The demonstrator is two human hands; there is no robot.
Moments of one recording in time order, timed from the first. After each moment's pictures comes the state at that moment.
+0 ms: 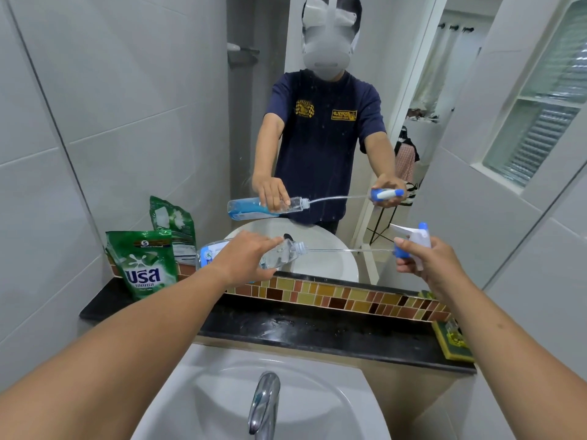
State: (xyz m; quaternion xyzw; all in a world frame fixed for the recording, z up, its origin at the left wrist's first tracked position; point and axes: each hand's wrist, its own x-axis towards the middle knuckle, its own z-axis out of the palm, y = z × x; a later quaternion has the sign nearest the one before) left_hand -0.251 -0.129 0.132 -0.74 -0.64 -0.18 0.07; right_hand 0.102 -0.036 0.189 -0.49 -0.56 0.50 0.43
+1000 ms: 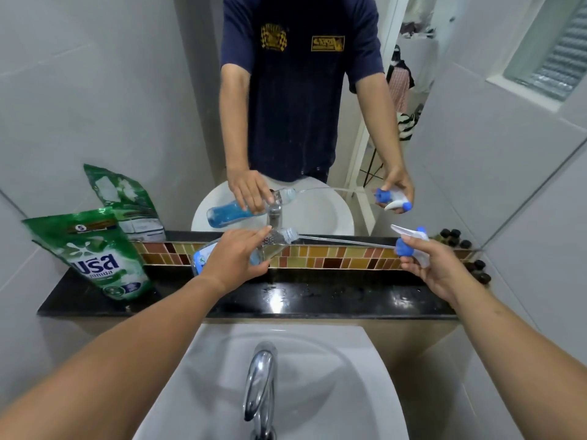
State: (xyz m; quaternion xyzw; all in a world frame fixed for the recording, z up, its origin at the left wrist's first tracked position) left_hand -0.241 -0.090 0.026 -0.76 -0.60 -0.24 0.05; right_hand 0.141 0.006 0.071 -0.52 -0.39 0.64 0.40
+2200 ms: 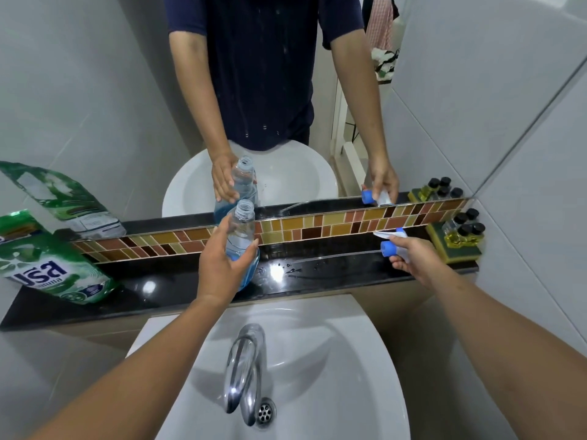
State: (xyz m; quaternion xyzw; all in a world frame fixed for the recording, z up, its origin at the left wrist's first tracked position) left_hand -0.170 -0.095 -0.016 -0.53 -0.68 -0.47 -0.19; right_hand 0.179 0.033 -0.052 -0.66 -0.30 0.60 0.34
